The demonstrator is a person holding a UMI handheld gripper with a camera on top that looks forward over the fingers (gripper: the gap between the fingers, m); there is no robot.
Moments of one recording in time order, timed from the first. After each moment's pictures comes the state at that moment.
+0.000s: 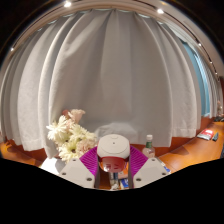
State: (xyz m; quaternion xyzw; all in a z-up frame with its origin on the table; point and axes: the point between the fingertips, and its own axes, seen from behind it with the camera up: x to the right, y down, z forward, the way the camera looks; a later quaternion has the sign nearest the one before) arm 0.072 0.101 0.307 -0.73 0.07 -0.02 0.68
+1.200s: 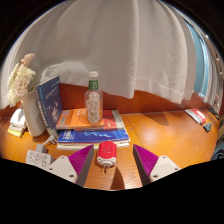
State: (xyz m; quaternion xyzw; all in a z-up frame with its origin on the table) arm 0.311 0.073 0.096 -0.87 0.06 -0.07 0.48
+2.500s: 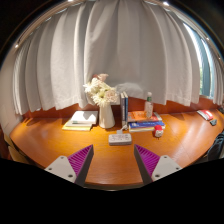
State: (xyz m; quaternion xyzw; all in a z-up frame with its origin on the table) arm 0.017 -0.199 0.234 -0.85 0.00 0.05 0.53
